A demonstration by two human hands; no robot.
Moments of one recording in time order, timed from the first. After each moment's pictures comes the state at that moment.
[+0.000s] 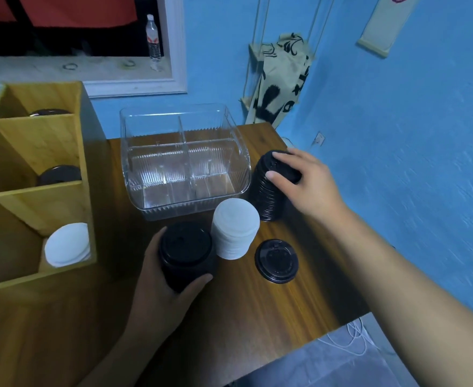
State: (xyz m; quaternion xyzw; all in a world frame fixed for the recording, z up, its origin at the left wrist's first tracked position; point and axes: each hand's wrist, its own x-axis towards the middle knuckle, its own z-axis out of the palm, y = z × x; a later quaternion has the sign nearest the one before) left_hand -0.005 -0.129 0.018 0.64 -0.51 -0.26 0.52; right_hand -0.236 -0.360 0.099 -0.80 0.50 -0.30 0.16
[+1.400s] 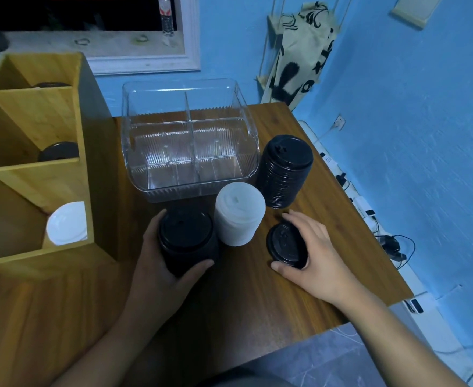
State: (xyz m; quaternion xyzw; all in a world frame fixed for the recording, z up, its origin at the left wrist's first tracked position) left_hand -0.004 -0.130 0.014 0.67 -0.52 -0.22 0.49; right_hand -0.288 -0.257 0.009 -0.82 0.45 -0.20 0.28
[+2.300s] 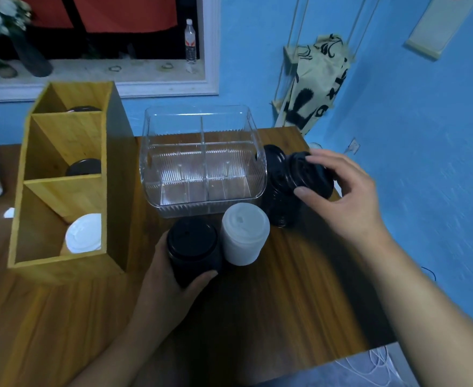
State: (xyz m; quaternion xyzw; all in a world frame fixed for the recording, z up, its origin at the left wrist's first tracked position) left_hand -0.015 -0.137 0.025 0.73 -0.48 -0.22 0.44; right_hand -0.261 -0.343 0.115 -0.80 0.33 -0.45 0.25
